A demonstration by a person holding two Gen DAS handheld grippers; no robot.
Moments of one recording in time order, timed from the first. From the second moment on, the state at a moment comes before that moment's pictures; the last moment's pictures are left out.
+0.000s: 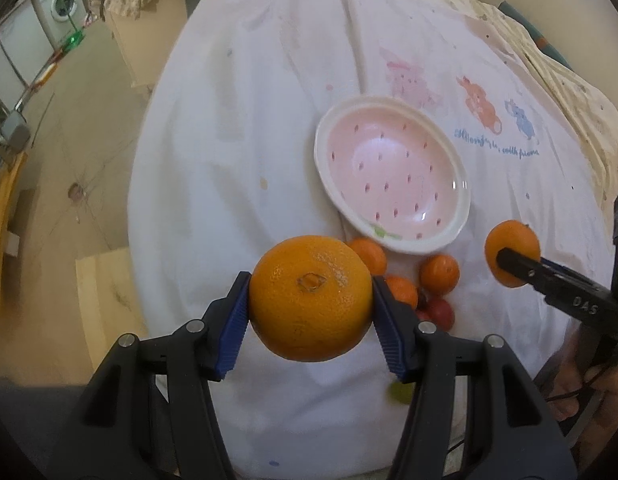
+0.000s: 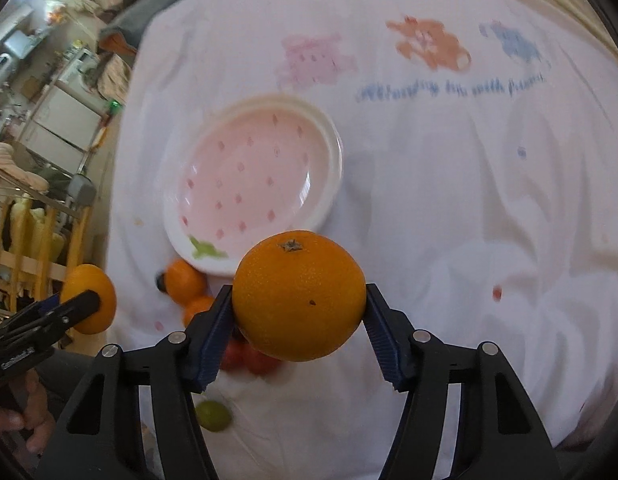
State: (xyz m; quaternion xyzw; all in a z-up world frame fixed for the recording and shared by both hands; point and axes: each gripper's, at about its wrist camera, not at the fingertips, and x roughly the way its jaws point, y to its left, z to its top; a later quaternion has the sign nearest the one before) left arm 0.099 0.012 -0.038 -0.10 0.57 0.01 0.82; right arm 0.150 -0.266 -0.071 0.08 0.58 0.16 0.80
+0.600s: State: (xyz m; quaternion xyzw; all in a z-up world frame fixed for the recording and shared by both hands) left arm 0.199 0.014 -0.041 -0.10 0.56 0.02 0.82; right arm 0.260 -0.229 -0.076 0.07 0.53 0.23 0.81
